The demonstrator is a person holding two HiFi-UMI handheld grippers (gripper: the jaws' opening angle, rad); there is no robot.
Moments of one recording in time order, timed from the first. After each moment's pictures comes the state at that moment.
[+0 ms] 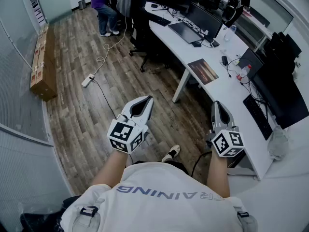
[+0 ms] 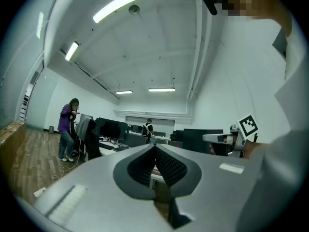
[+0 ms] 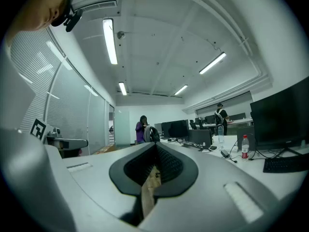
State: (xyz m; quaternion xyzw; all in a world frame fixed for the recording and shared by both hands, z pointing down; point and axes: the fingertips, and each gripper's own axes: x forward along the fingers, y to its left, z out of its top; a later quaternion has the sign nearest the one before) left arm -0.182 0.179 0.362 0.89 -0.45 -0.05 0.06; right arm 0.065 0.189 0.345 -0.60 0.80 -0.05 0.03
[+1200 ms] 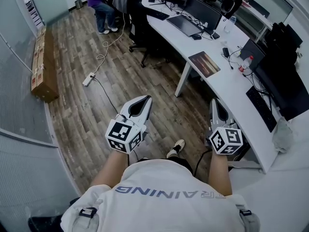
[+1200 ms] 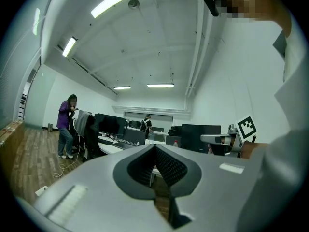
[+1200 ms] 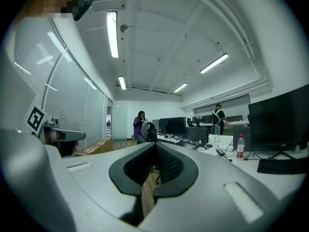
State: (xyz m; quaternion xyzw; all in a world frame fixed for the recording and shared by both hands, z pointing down) left arm -0.187 0.178 0.376 0.90 -0.44 -0.02 0.07; right arm 0.057 0.188 0.369 -0.61 0.79 -0.04 -0.01
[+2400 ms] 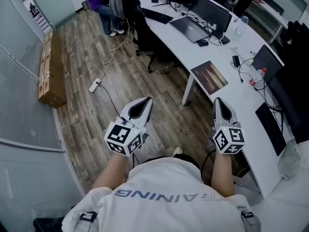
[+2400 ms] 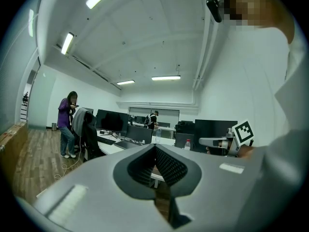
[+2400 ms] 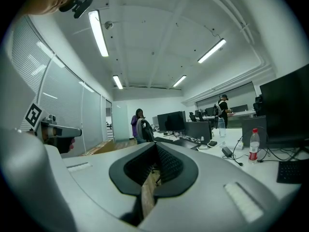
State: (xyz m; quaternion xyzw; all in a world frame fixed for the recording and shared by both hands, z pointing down) left arm -0.108 0.025 0.371 0.88 -0.46 0.01 0.08; right arm 0.144 0.013 0.392 -0.59 0.80 -0.09 0.00
